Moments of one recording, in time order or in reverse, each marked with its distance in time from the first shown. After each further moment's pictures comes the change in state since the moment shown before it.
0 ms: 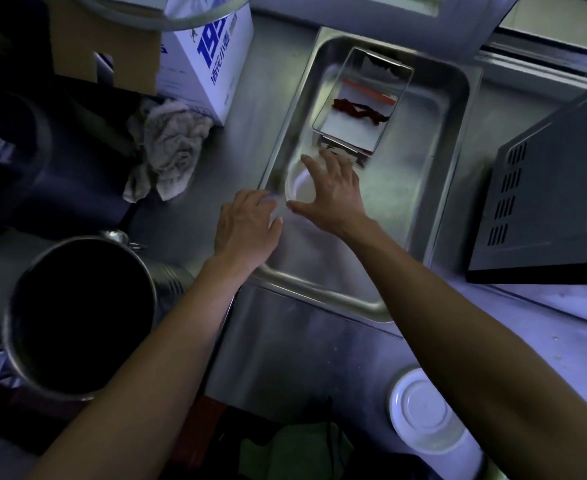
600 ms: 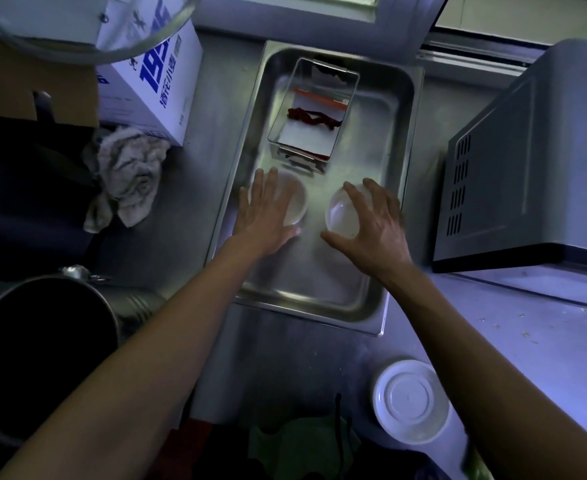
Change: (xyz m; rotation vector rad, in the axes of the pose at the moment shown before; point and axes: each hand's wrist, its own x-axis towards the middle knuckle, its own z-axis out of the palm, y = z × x) left_hand 0.057 0.064 0.028 0.134 -0.351 0.163; right_hand -0.102 0.073 -0.050 0.086 0.156 0.189
